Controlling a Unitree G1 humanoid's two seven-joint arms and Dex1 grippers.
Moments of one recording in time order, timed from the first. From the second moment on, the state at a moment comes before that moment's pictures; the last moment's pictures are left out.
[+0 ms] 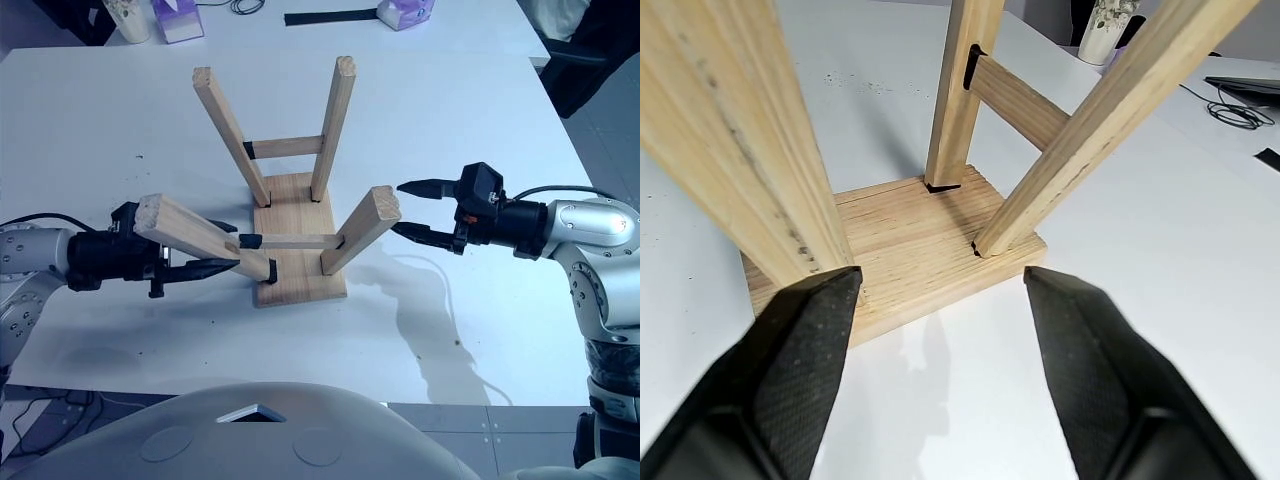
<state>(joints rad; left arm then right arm) 0.07 0.86 0.04 -0.54 -0.64 0.35 -1.09 0.01 -0.90 -0.18 -0.33 0.55 0.39 1.14</state>
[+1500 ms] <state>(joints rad) -0.05 0.80 -0.07 -0.43 -0.57 0.37 -1.00 -0.45 -0.52 -0.09 -0.85 1.03 0.66 0.20</state>
